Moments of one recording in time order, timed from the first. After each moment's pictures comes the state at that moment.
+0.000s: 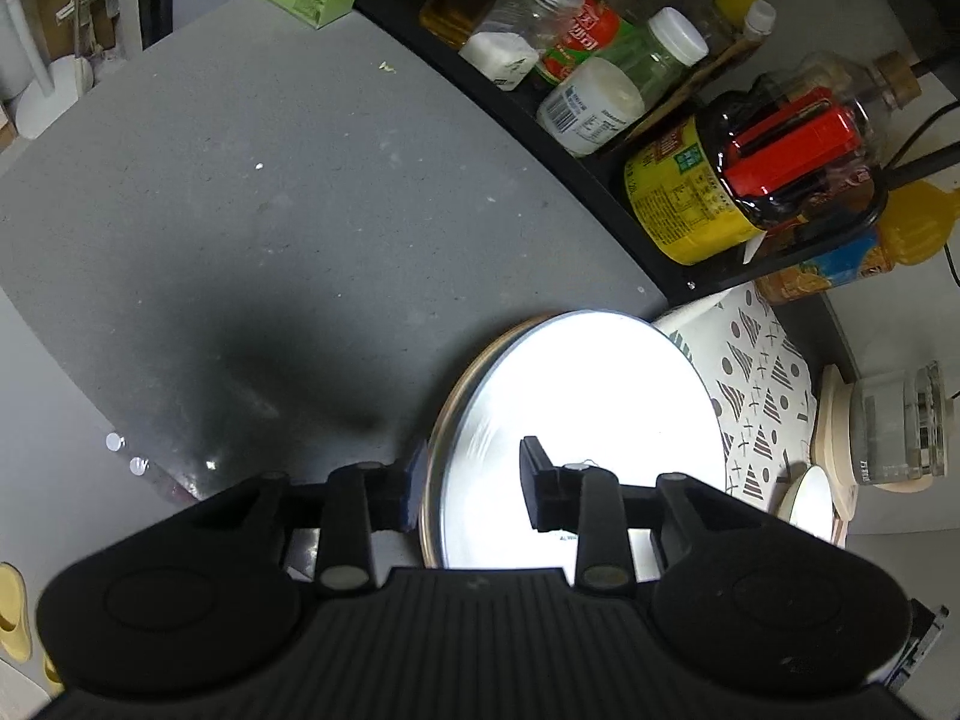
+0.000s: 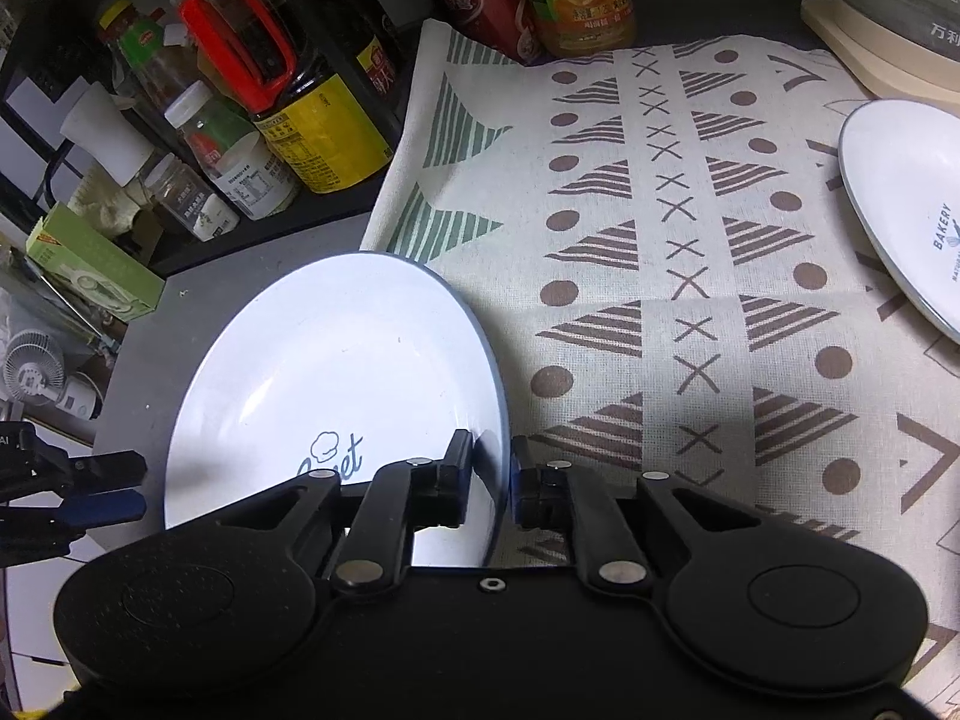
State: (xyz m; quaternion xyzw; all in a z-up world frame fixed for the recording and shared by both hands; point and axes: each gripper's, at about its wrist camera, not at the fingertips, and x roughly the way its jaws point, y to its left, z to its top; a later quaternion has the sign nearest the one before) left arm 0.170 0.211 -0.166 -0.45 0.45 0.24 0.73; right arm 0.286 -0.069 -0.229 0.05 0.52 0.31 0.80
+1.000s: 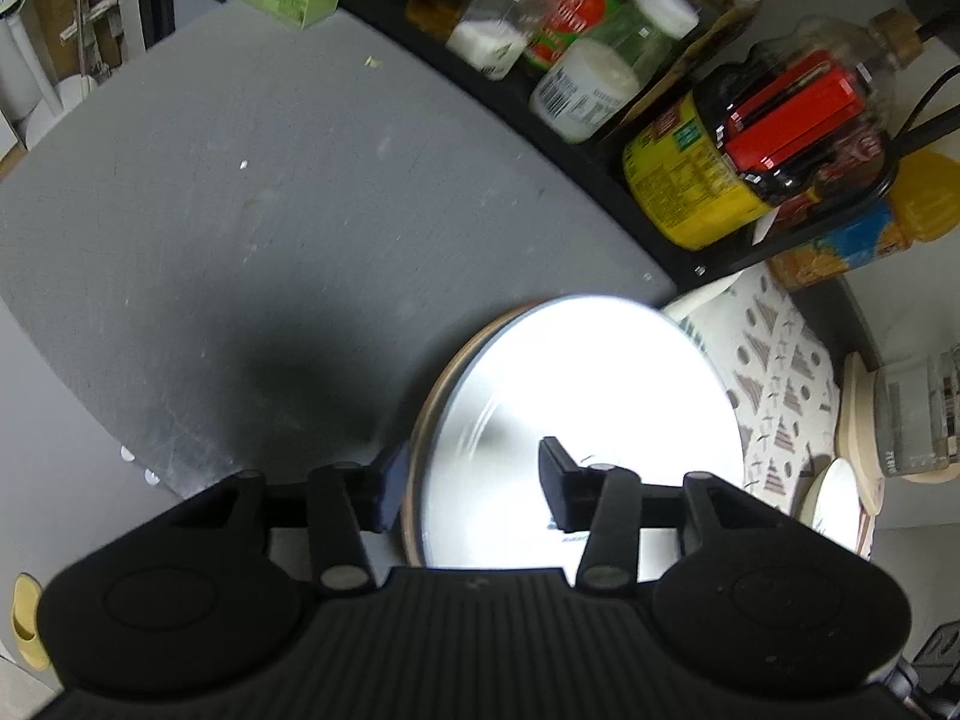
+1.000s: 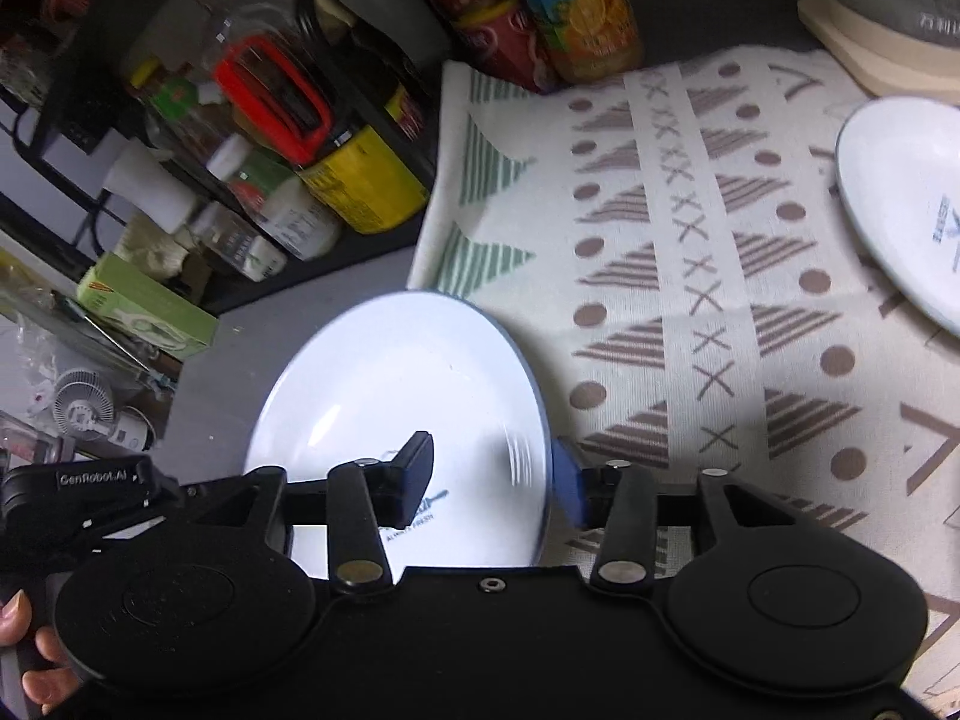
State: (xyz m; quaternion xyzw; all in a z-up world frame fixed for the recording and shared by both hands) left arm 0.186 0.196 -0.166 -0.43 0.46 0.25 0.74; right arm 0.284 -0.085 -0.201 0.10 0.51 0.33 0.79
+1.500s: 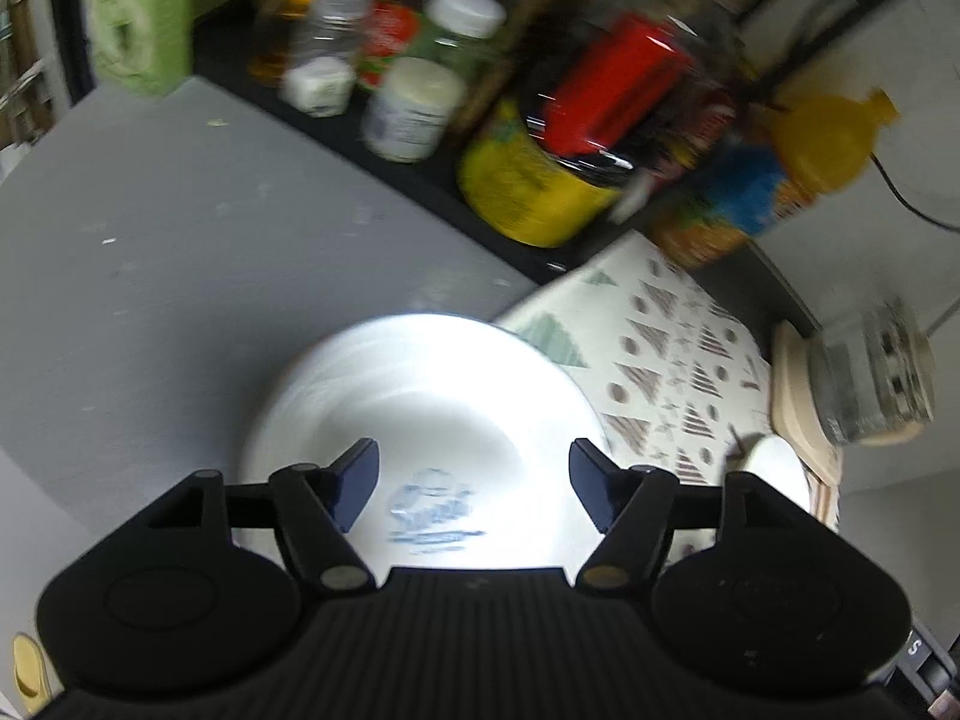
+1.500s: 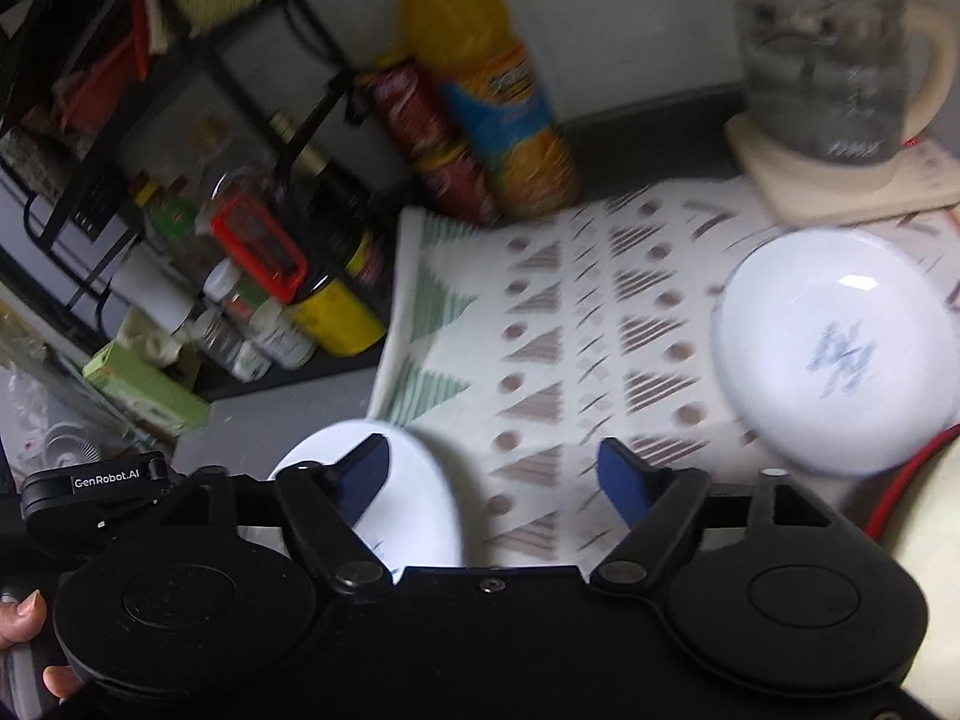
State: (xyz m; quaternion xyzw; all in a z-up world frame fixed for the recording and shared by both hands) left arm 0.252 0.152 -0.125 -0.39 0.45 0.20 0.78; right arm 0.313 -0.148 -0.148 0.11 0.45 0.30 0.83
